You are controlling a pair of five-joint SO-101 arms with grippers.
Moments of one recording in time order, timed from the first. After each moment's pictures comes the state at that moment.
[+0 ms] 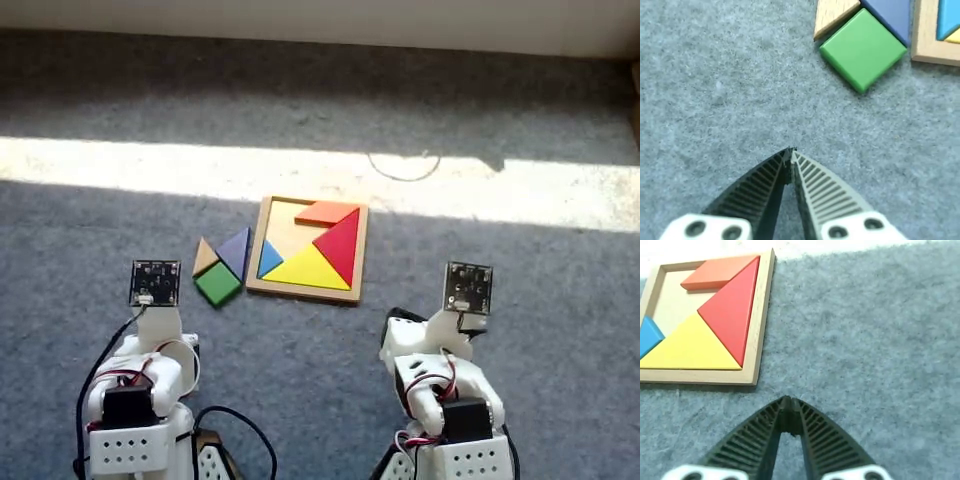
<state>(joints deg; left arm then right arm) -11.3 -101.9 96.0 75.4 0.8 -13.6 -104.1 95.9 60.6 -12.4</state>
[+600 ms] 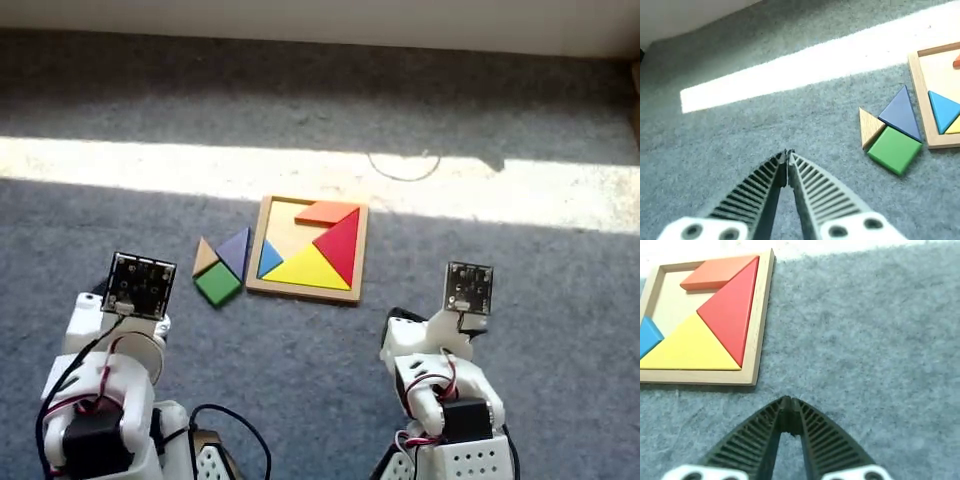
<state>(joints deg) -17.8 -99.7 68.4 74.2 -21.6 -13.5 -104.1 95.9 60.6 -12.4</state>
